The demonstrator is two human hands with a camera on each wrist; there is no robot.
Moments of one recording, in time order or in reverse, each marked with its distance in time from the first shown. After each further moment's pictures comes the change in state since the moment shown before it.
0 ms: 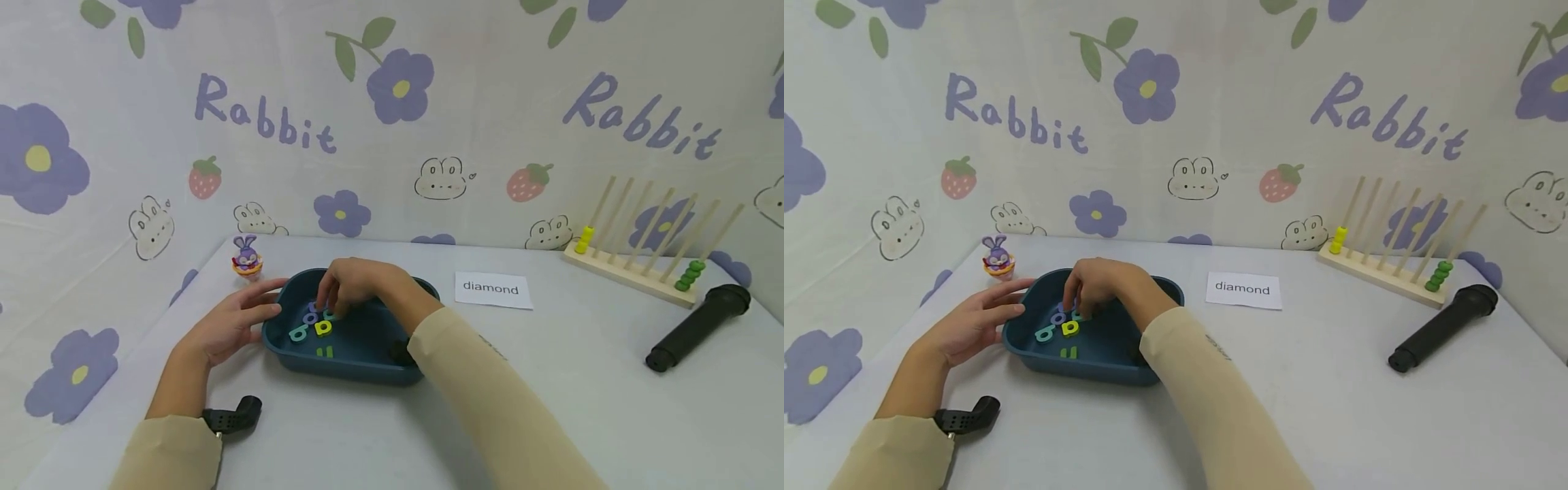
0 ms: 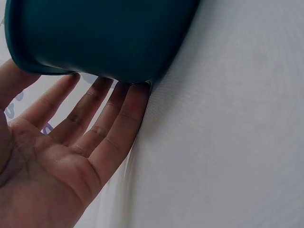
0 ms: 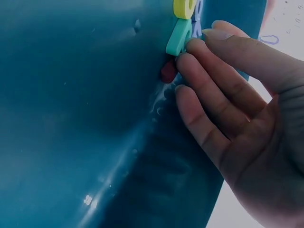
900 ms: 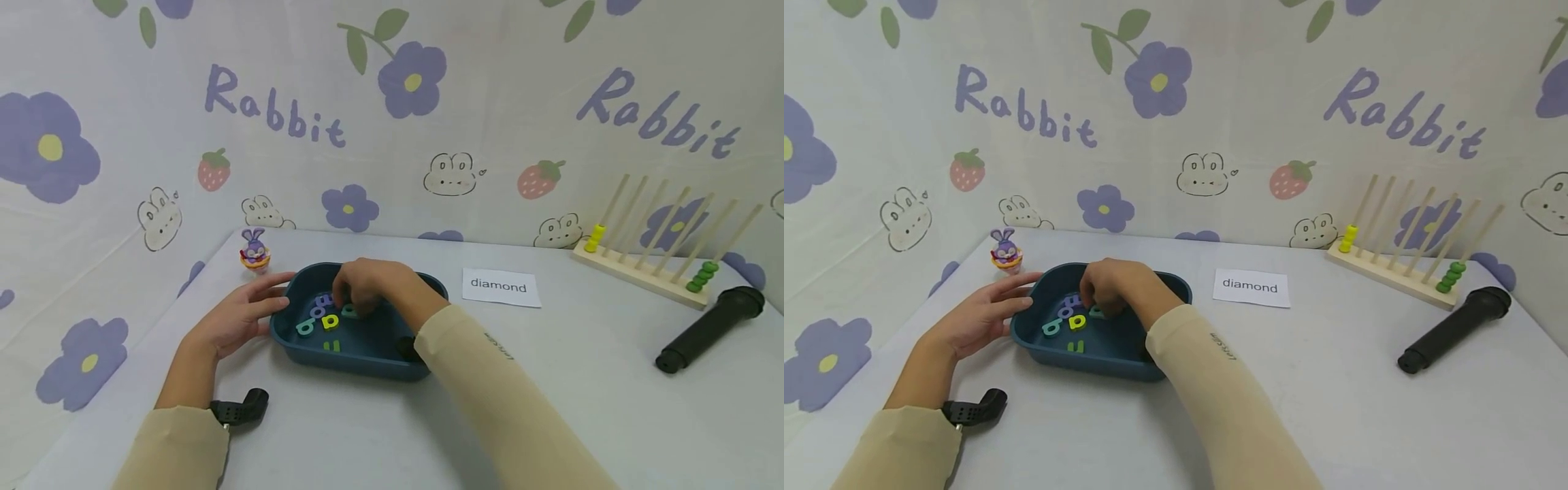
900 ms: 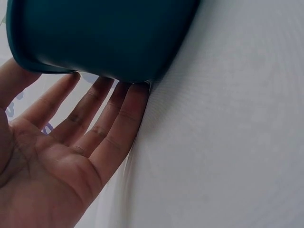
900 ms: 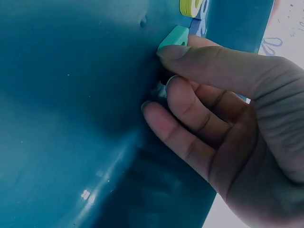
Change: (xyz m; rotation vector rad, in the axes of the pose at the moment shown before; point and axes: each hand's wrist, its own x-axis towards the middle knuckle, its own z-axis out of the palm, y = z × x) left_hand 0.002 -0.002 -0.003 -0.001 0.021 -0.017; right_hand -0.002 -0.004 0.006 -0.246 -0.015 0.145
